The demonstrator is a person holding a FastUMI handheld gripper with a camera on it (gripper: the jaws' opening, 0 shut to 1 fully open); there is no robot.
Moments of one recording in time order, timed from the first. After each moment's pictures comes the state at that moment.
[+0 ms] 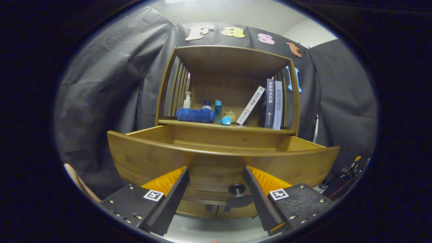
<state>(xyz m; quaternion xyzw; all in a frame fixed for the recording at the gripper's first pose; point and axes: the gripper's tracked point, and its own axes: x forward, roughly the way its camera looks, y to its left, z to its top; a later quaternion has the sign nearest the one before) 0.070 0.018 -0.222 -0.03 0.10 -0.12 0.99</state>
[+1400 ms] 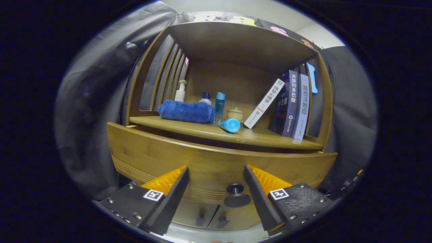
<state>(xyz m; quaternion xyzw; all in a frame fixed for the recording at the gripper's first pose) 0.224 -0.019 -0.240 -0.07 0.13 -0.11 0.98</state>
